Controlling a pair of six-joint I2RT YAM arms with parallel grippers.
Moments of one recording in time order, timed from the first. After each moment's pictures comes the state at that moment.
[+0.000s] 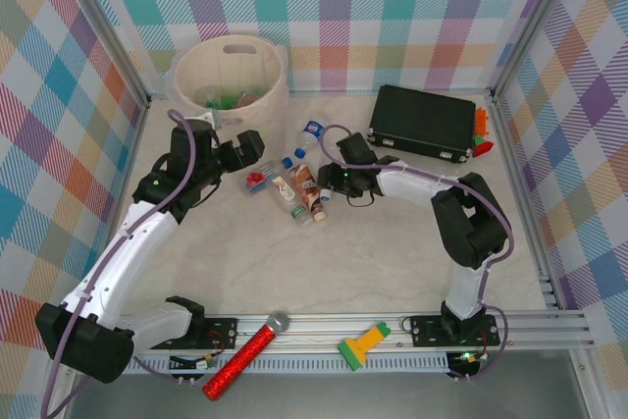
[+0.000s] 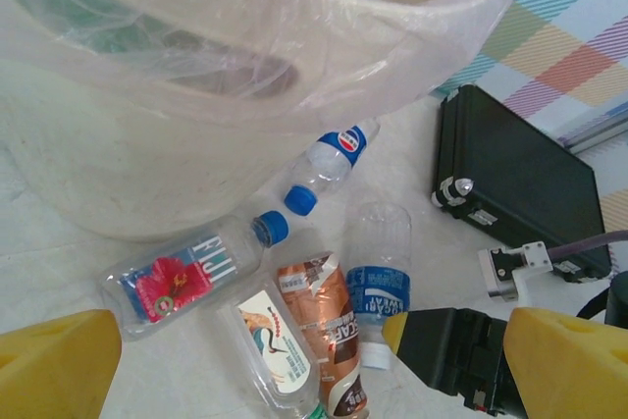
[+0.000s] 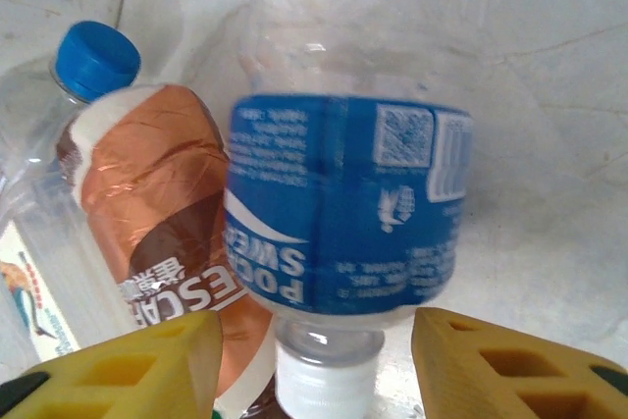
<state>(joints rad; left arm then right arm) -0.35 1.12 1.13 -0.55 -0.02 -0.59 0.61 1.86 1.21 -0.28 -0.17 0.78</state>
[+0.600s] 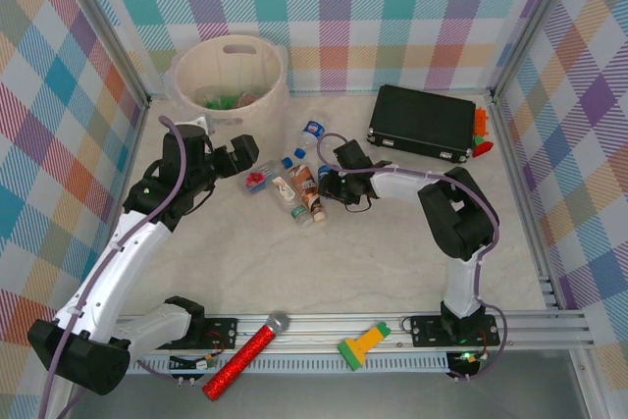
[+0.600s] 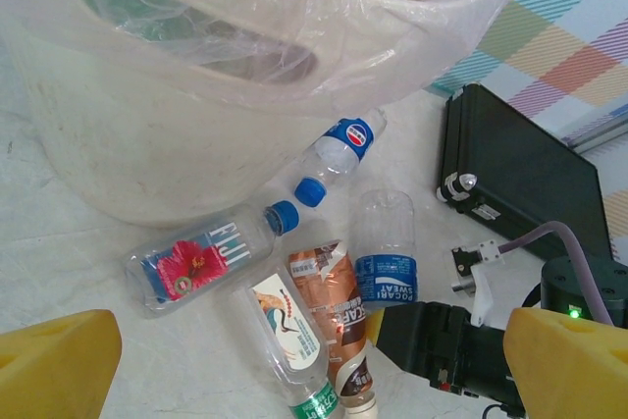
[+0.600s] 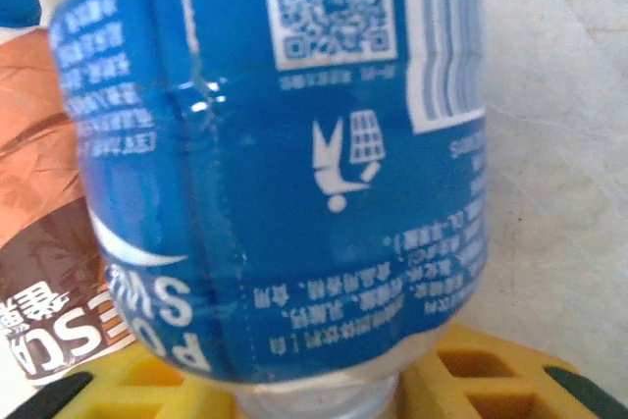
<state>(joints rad) -0.35 1.06 1.13 -0.61 -0.03 -0.59 0.61 1.94 1.19 -0.24 -0.21 0.80</state>
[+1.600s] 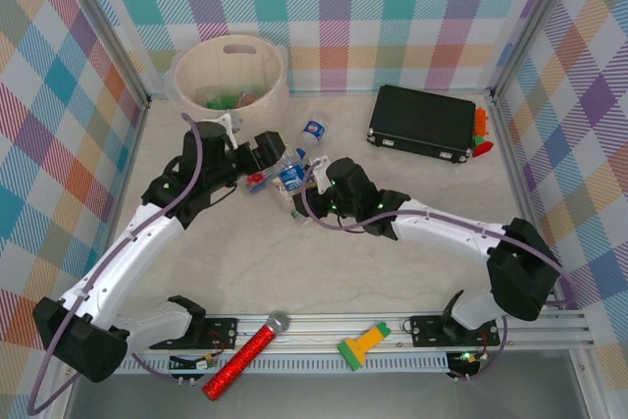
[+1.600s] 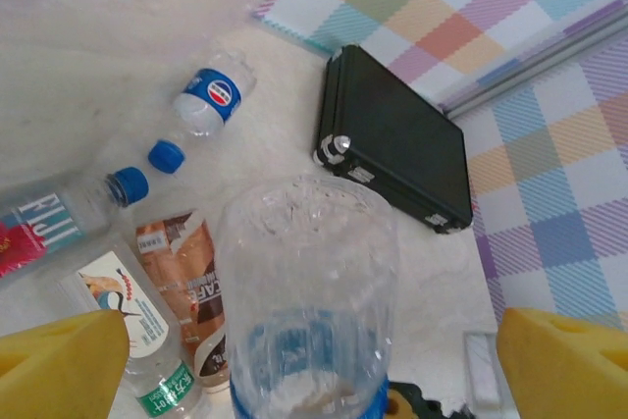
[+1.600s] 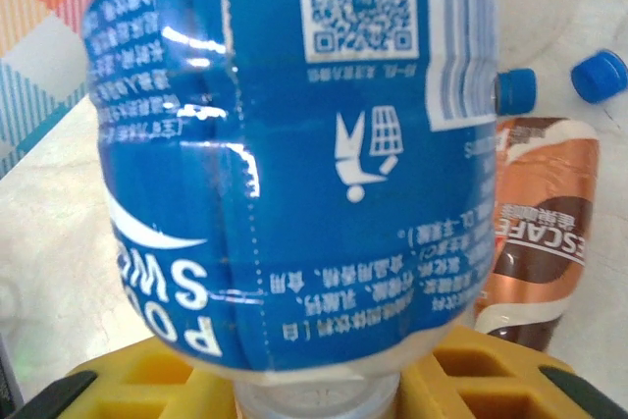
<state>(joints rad) -0.47 1.13 1.13 -0.47 0.09 -0.74 0.89 1.46 0.97 -0.05 -0.09 0.32</state>
